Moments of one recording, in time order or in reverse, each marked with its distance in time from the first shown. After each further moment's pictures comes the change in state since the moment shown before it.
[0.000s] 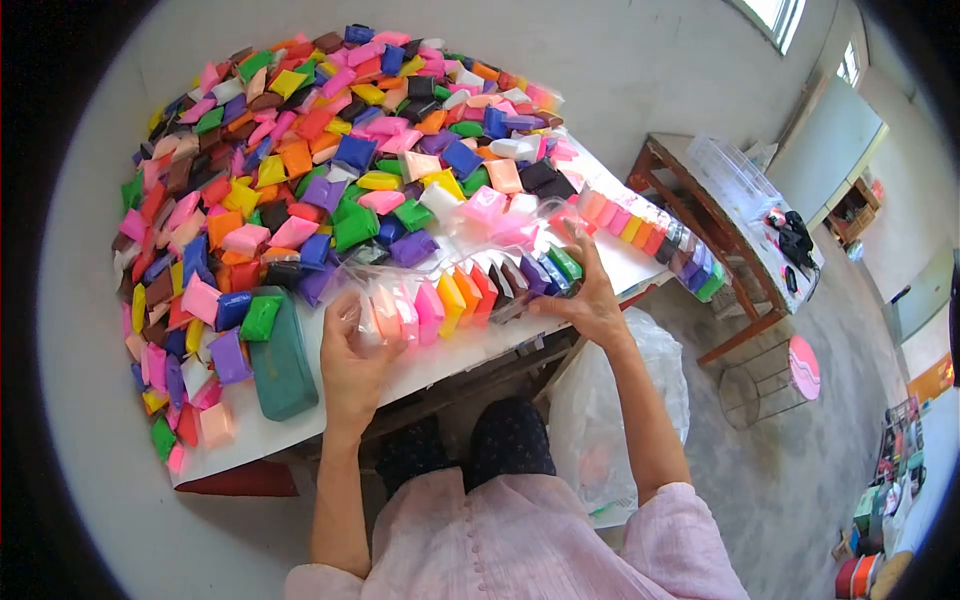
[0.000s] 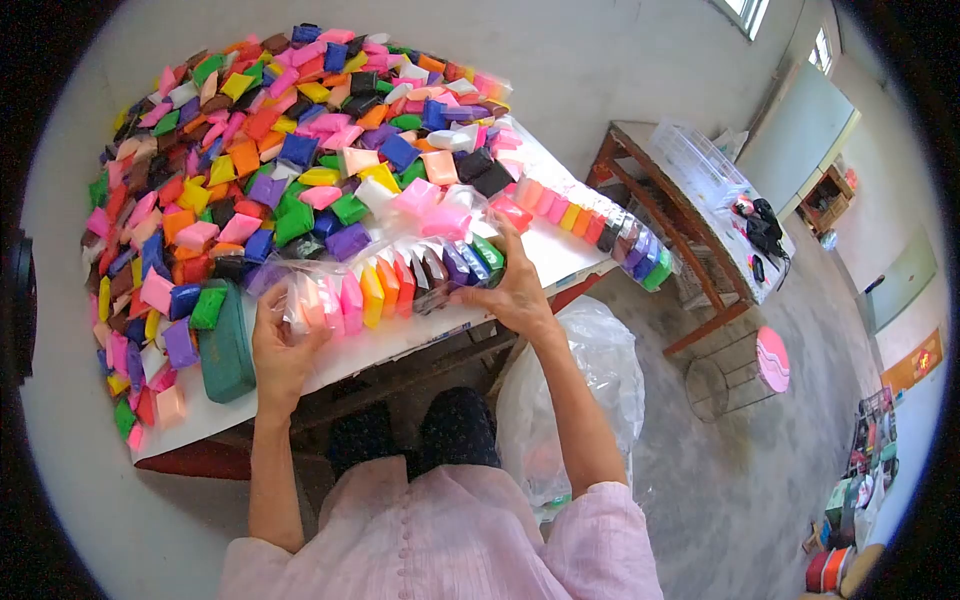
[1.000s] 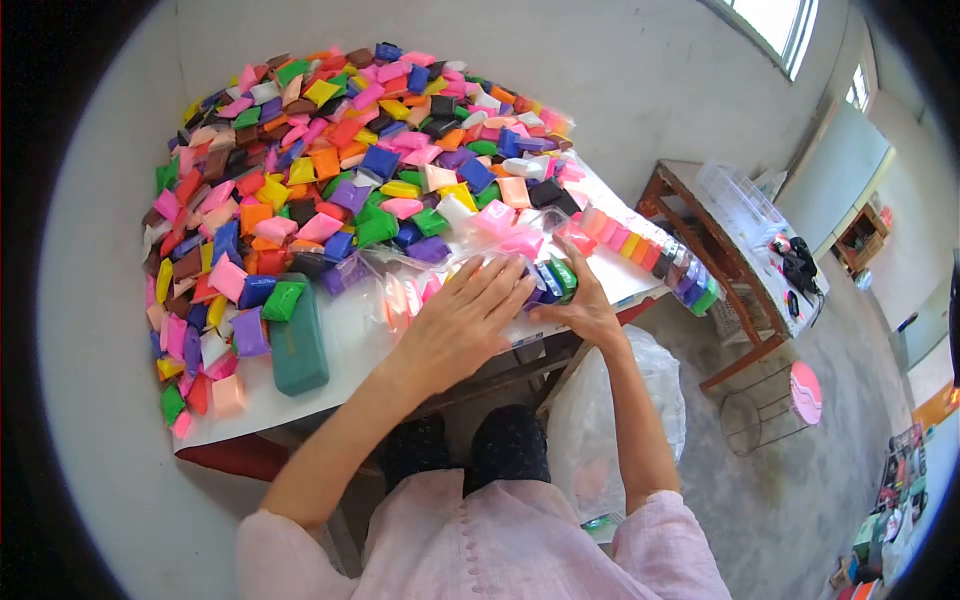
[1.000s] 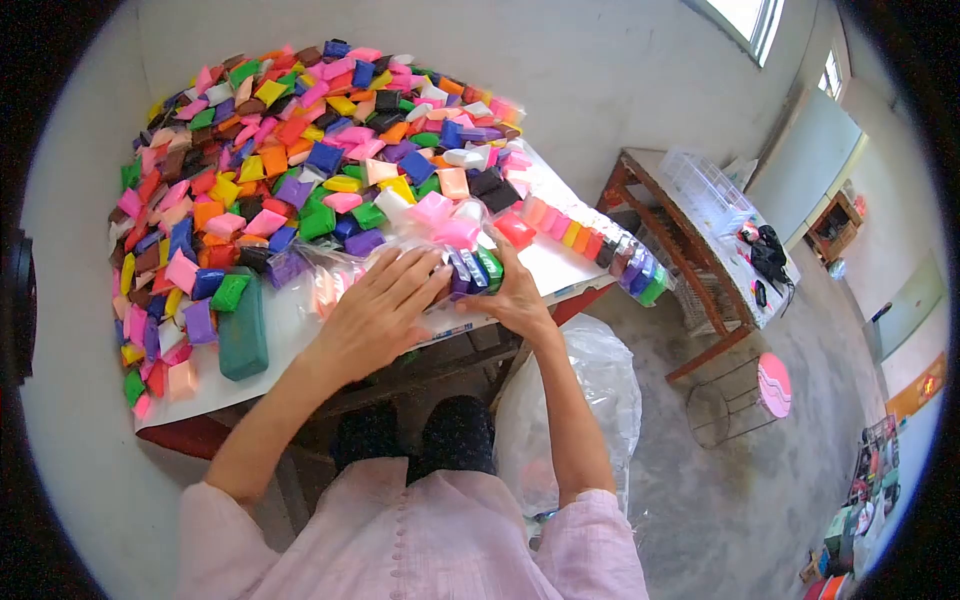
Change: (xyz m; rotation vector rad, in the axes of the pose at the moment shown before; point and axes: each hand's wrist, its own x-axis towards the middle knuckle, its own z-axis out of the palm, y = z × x) left_hand 0.017 0.070 0.069 0.901 -0.491 0.956; right_hand 0.001 -0.002 -0.004 0.077 -0.111 -0.017
